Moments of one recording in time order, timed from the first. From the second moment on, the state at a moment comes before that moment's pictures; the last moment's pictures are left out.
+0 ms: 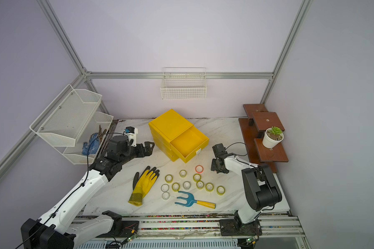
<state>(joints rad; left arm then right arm) -0.32 1.10 0.97 -0.38 0.05 -0.38 0.26 1.59 0.84 -0.45 0.09 0.48</state>
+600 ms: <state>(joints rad) -0.32 1.10 0.97 -0.38 0.05 -0.38 0.26 1.21 0.98 -0.55 0.04 0.50</state>
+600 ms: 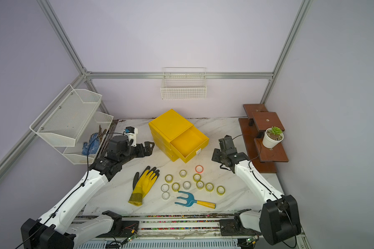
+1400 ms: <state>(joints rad) -0.32 1.10 0.97 -0.38 0.07 -0.38 0.55 1.61 1.51 -0.61 -0.01 0.37</state>
